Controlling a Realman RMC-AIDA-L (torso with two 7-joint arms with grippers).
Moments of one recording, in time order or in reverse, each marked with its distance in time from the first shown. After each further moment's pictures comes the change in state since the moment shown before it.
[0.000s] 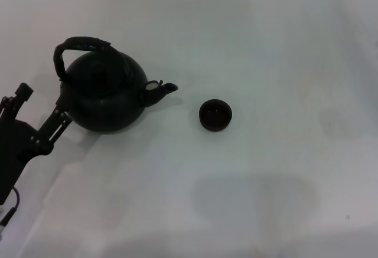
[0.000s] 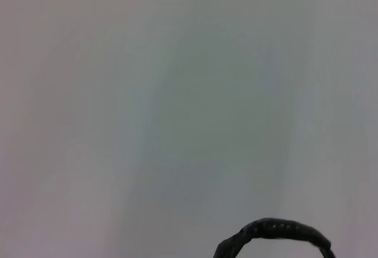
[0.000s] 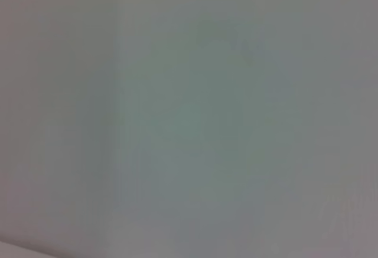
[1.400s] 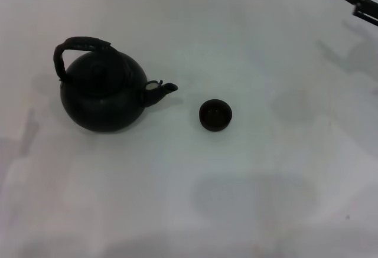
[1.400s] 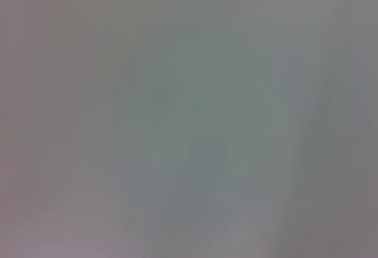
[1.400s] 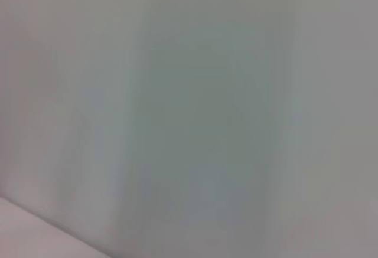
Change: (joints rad) left arm 0.071 -0.004 -0.002 0.040 -0.272 0.016 -0.006; right arm 0.044 -0.003 -0.257 -0.177 -0.044 0.075 0.229
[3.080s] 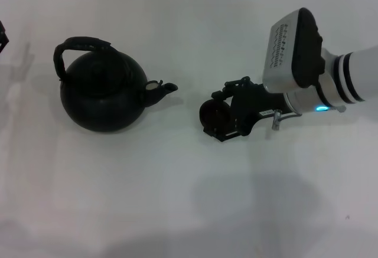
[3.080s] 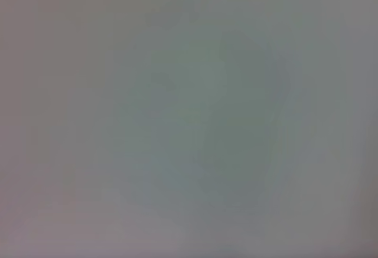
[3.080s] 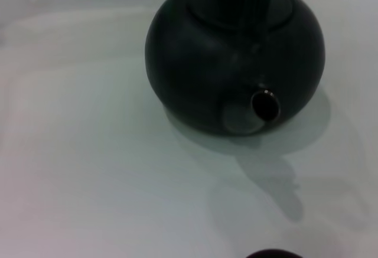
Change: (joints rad) left arm -0.302 0.001 -0.010 0.239 -0.069 -0.651 -0.011; right arm 0.226 0.013 -0.939 -0.230 -0.452 -0.350 0.744
